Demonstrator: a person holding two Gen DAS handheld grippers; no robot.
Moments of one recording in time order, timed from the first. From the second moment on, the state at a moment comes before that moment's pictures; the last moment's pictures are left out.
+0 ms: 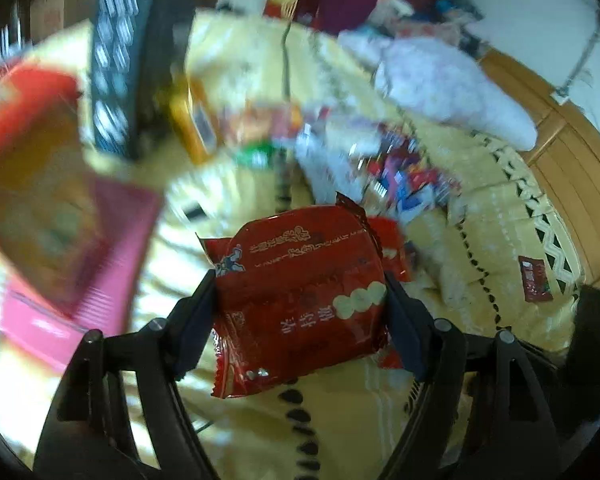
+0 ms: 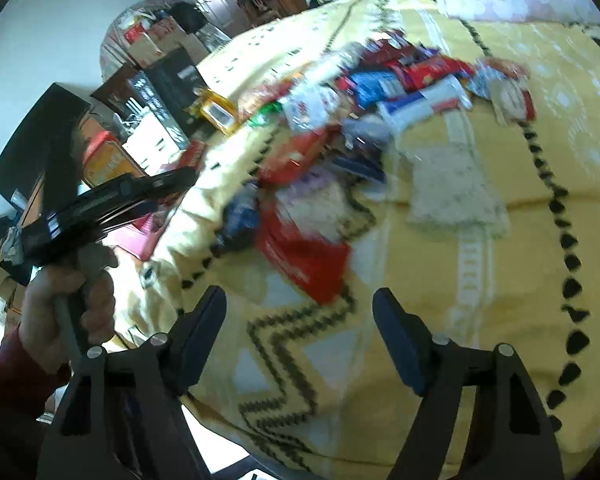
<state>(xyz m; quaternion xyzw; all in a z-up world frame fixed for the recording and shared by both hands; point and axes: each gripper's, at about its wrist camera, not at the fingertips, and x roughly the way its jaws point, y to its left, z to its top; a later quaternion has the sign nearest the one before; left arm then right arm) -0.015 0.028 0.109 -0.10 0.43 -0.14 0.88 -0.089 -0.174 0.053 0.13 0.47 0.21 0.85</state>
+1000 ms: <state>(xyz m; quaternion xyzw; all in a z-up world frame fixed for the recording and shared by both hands) -0.061 0.100 0.187 -0.09 0.30 -0.07 0.95 -0.045 -0.072 0.063 0.01 0.42 0.15 0.89</state>
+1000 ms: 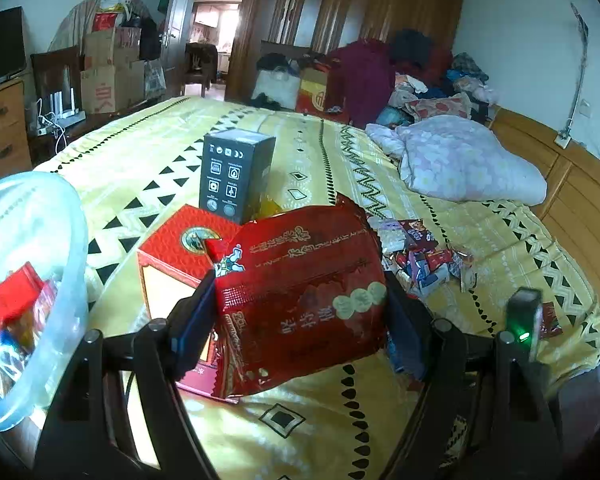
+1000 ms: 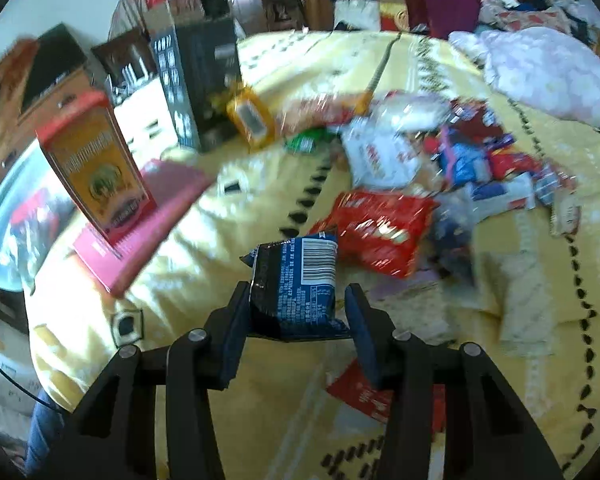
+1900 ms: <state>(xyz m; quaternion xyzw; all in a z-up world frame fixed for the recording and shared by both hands) -0.075 0.240 0.231 -0.12 0.27 0.09 0.95 -0.013 0.019 0.258 -0.01 0.27 0.25 0.93</state>
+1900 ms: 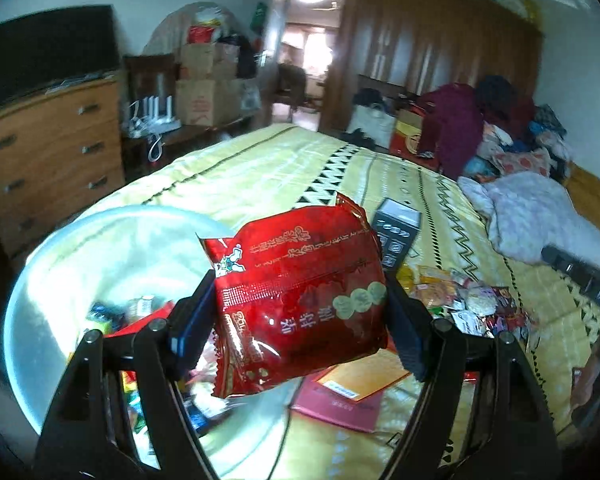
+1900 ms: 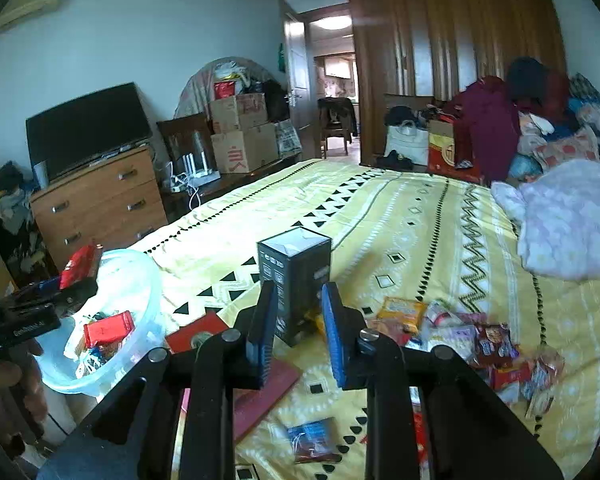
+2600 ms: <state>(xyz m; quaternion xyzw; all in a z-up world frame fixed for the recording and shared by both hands) -0.062 0.254 0.203 -0.15 0.30 0.07 0.94 0.041 -0.011 0.036 -0.11 0.48 0.15 0.86</state>
